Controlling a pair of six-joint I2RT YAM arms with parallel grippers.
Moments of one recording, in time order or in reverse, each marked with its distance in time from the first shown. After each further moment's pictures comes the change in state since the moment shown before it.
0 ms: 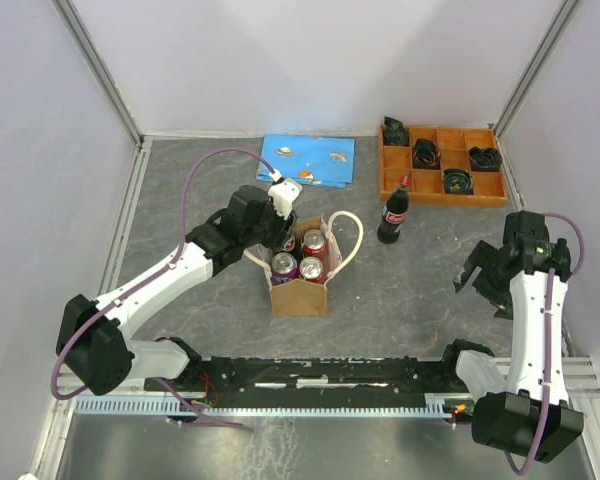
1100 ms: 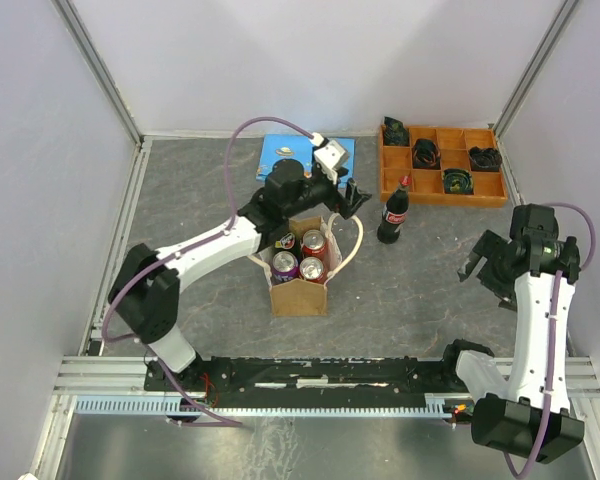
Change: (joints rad) left arm -0.079 0.336 0.242 0.625 0.260 -0.119; right arm 0.000 -0.002 0.092 -0.002 -0.001 0.007
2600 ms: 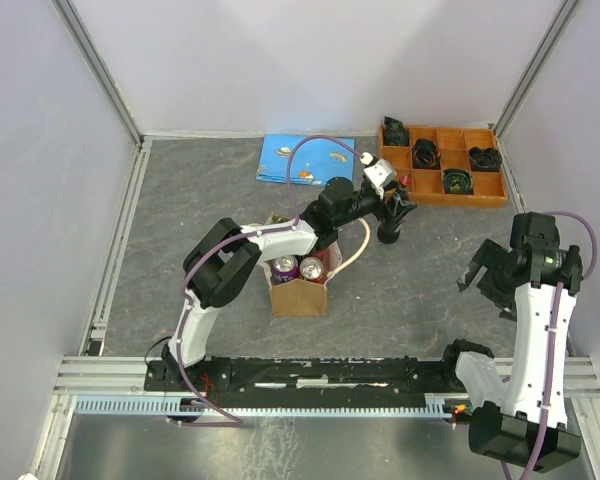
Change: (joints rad) left arm -0.128 0.484 0.215 0.409 0.024 -0.045; right arm 0.000 -0.053 0.003 -0.078 0.001 0.001
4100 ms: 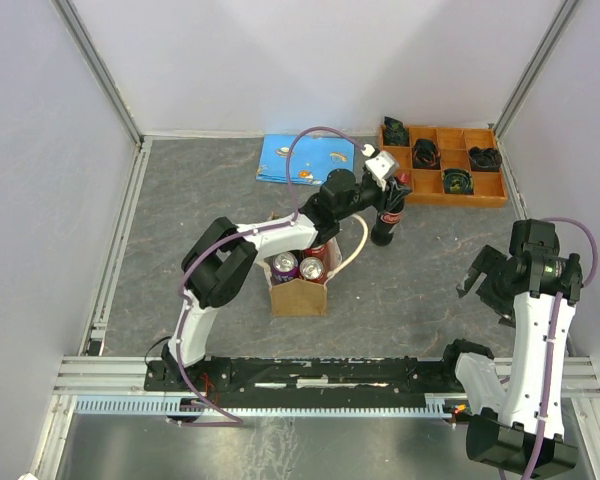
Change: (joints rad) left arm 0.007 0.013 0.080 -0.059 -0.041 0.036; right arm 0.000 -0.048 -0.016 -0.040 0.003 -0.001
